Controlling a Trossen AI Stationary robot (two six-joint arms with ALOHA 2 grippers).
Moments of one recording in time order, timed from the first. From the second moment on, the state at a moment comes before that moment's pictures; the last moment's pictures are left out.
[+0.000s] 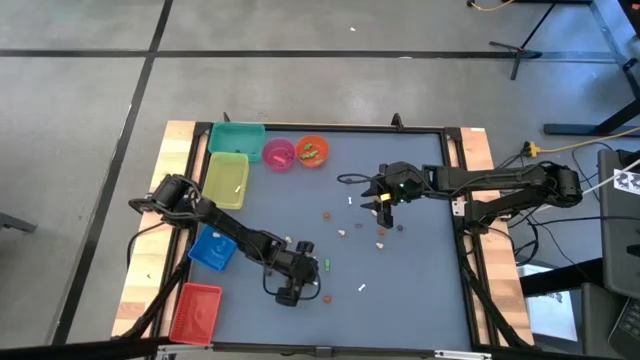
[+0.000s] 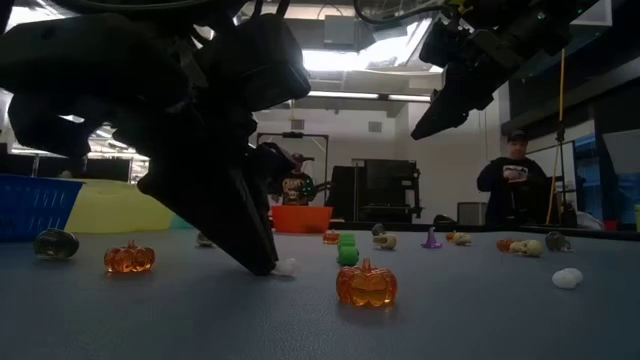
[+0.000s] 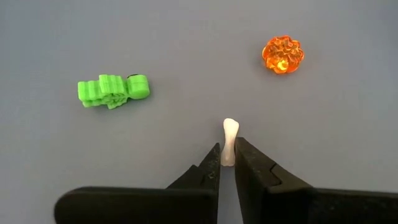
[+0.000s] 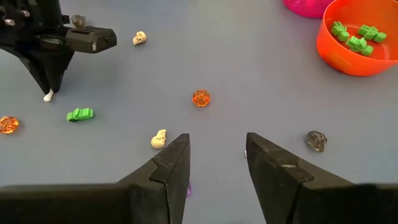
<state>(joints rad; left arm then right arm) -0.38 1.93 1.00 0.04 -0.01 -0.16 -0.11 1.22 0.76 -0.26 -0.09 0.02</state>
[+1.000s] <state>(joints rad) -0.23 1.68 1.12 -0.30 -0.09 -0.13 -0.11 1.22 0.76 -0.26 -0.09 0.02</state>
